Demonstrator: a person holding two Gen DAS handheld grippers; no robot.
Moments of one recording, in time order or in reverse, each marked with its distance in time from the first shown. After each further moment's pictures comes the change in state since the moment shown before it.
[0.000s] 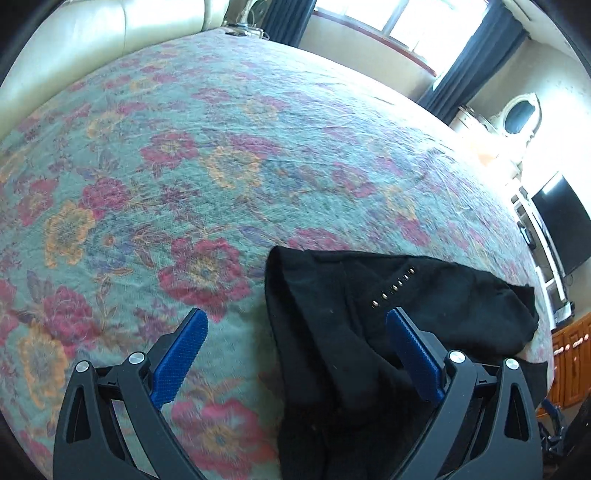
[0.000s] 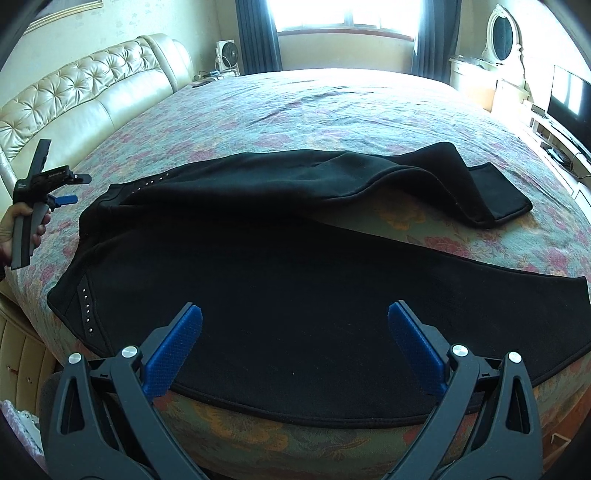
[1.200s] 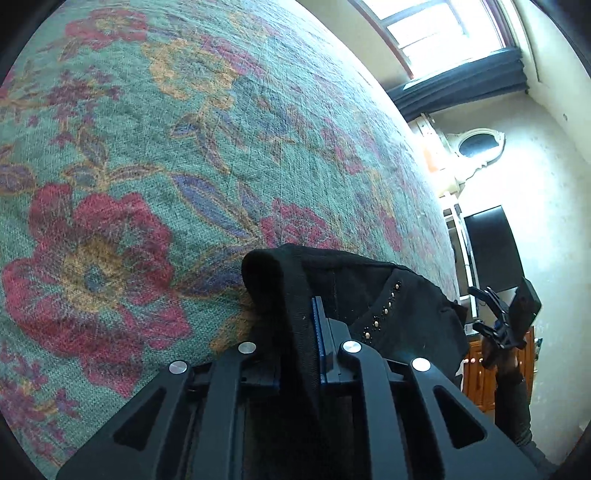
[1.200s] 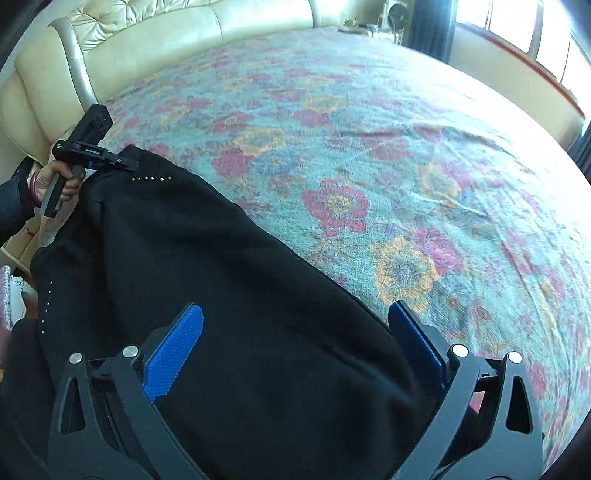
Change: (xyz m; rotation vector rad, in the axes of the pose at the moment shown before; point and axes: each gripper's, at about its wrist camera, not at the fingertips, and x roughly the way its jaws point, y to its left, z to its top) left arm 0.080 0.040 0.009 -0.178 0.160 -0.393; right arm 0.195 -0.006 0.228 -0.567 0.268 0.369
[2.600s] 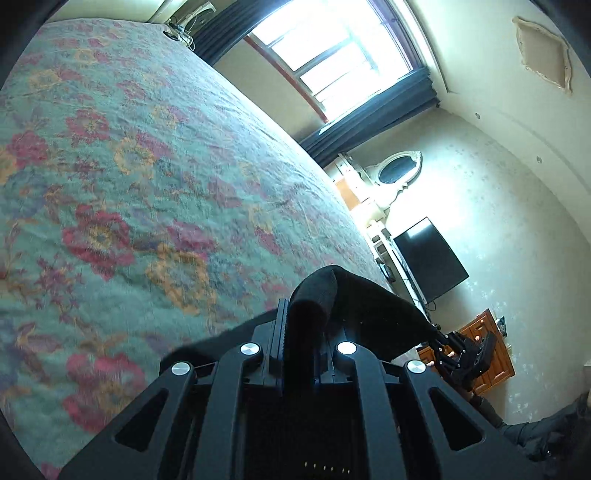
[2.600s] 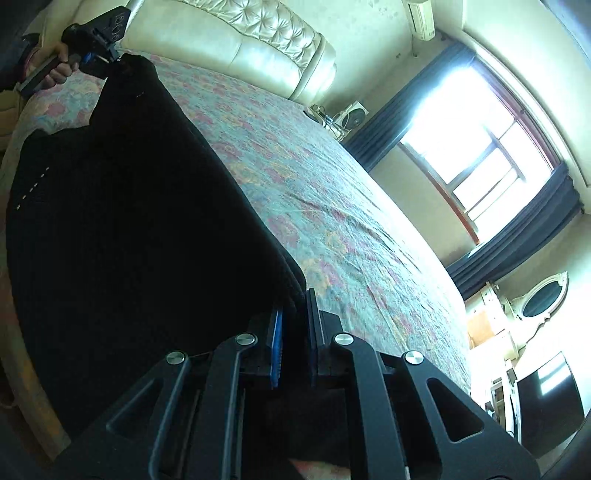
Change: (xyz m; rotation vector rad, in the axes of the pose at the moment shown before) left arm -0.103 -0.066 -0.091 0.196 -0.220 -0.216; right arm -0.120 0.159 -0.157 -0.363 -0.299 -0.626
